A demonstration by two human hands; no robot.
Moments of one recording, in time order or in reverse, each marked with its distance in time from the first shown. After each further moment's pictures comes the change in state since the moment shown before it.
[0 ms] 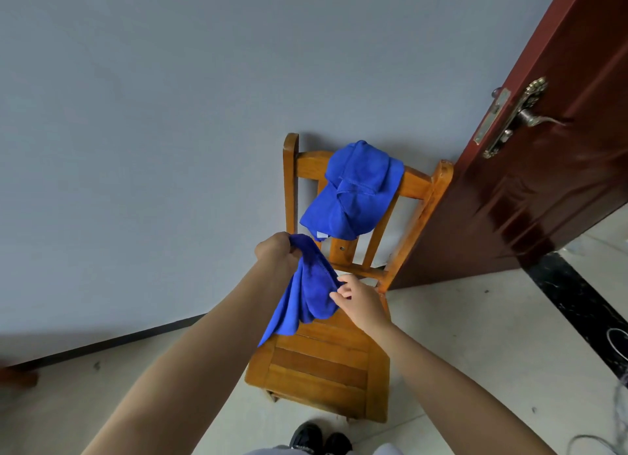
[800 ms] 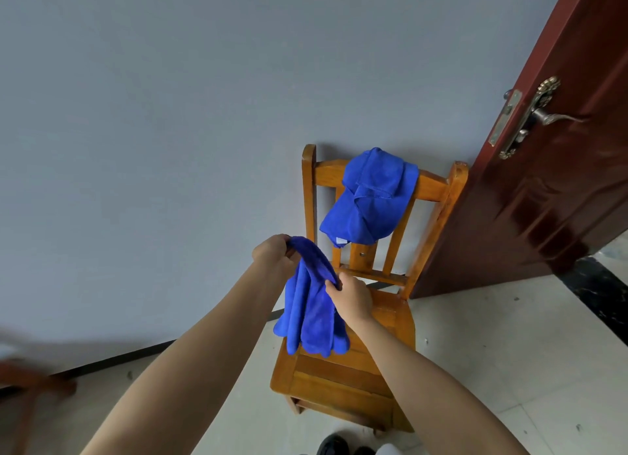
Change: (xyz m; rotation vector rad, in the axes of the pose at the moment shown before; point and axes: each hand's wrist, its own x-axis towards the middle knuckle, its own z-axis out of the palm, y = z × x) left_hand -0.031 0.025 -0.038 -0.028 -0.043 -0.016; right_hand 0.010 -0.046 0.037 0.042 0.178 -0.061
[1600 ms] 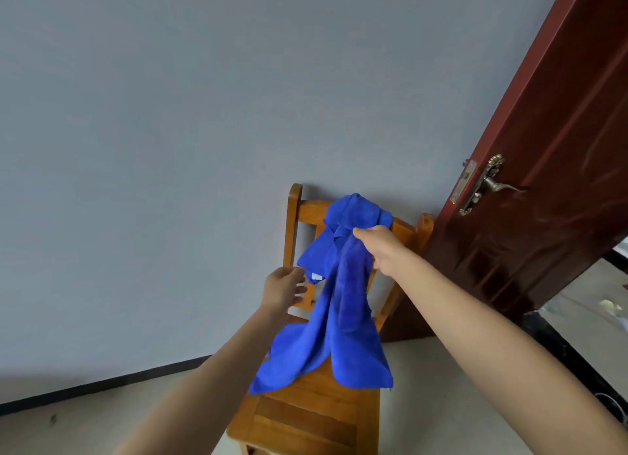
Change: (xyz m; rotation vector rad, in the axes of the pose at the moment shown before) left_hand -0.019 -0.040 0.003 0.425 -0.323 0.444; right_hand 0.038 -0.078 -0.167 0.511 0.007 0.310
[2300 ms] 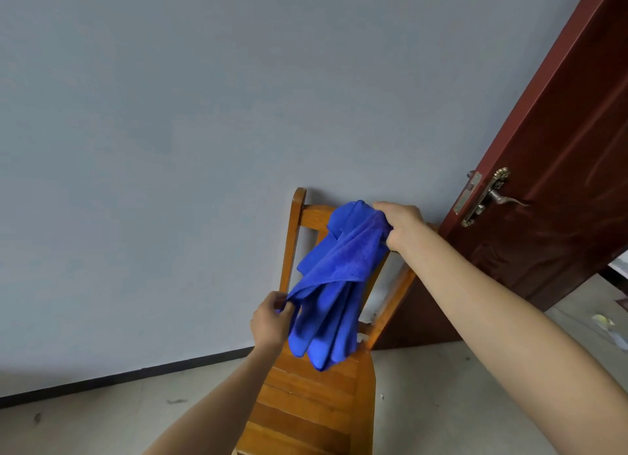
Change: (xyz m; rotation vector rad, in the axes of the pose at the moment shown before) left_hand 0.026 -0.067 -0.025 0.397 0.210 0.202; right_hand 0.014 -0.048 -0.011 0.410 0.239 0.077
